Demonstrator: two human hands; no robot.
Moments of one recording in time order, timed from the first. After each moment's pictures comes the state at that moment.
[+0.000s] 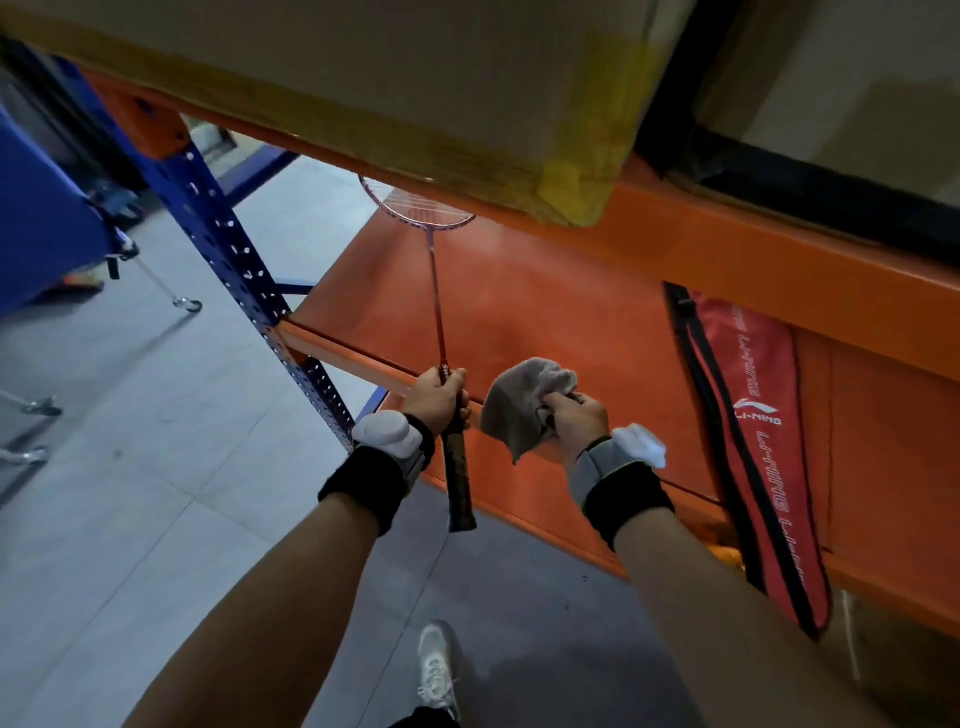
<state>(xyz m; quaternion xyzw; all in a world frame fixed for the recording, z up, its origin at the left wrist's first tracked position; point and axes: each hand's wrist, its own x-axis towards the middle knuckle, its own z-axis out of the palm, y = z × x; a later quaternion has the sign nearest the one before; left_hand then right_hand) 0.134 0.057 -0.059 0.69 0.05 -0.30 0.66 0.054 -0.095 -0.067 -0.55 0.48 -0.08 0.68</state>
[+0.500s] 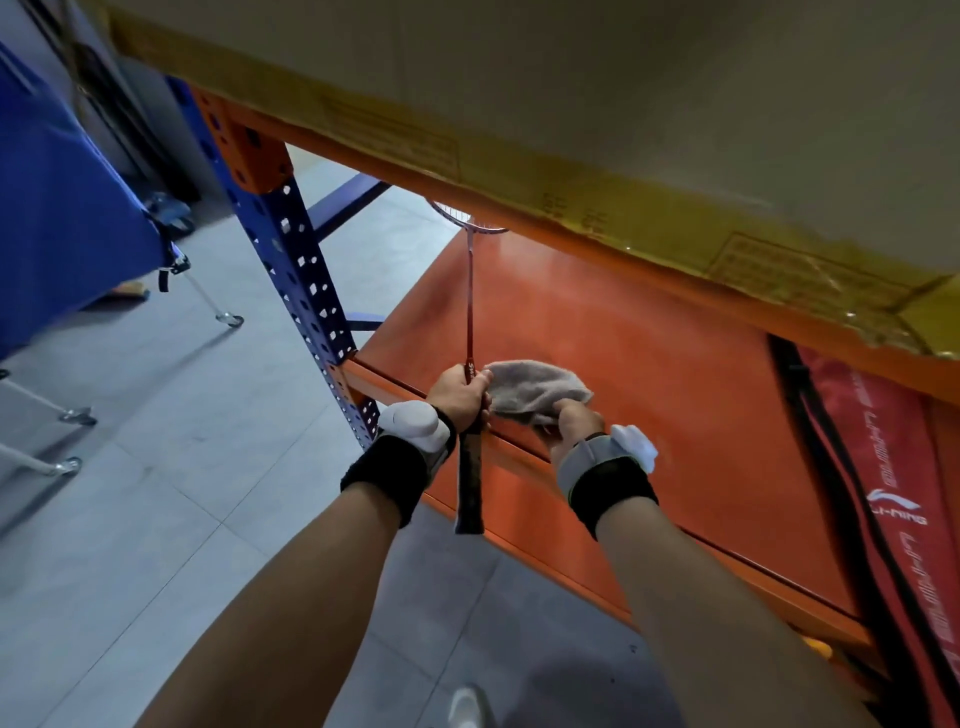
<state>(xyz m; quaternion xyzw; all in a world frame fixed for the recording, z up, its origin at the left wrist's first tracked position) 0.263 0.114 -0.067 0.73 0.03 -0.27 0.63 0.201 -0.014 -0.073 -0.42 0.51 -0.08 0.75</state>
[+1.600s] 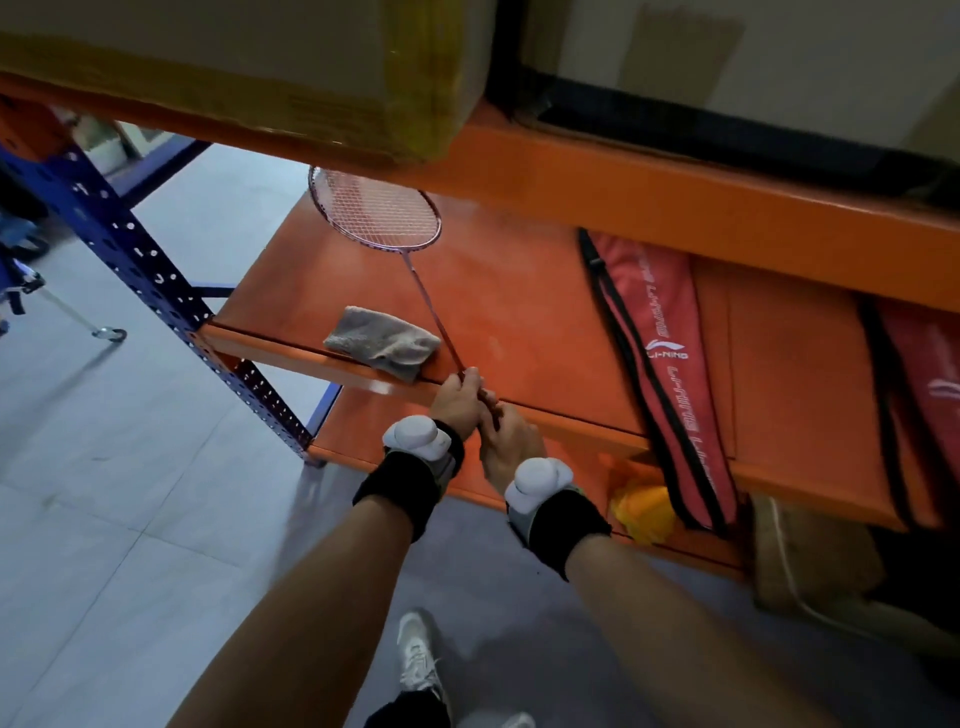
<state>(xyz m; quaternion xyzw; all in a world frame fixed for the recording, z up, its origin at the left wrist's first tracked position) 0.046 -0.017 -0.070 0.69 0.02 -0.30 0.65 -0.044 -0.060 -0.055 -0.85 0.32 -0.01 0.41</state>
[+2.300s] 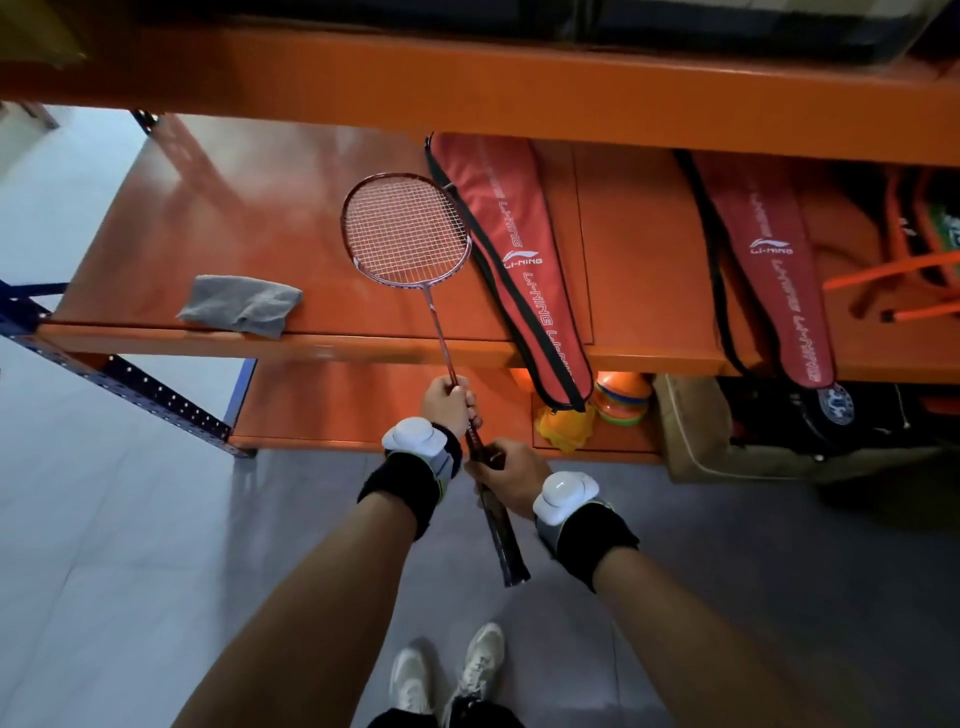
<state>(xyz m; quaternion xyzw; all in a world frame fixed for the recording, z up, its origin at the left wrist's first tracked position) -0.142 -0.095 -0.099 0.70 0.02 -0.37 0.61 -0.269 -0.128 -0.098 -0.79 0.35 0.08 0.49</state>
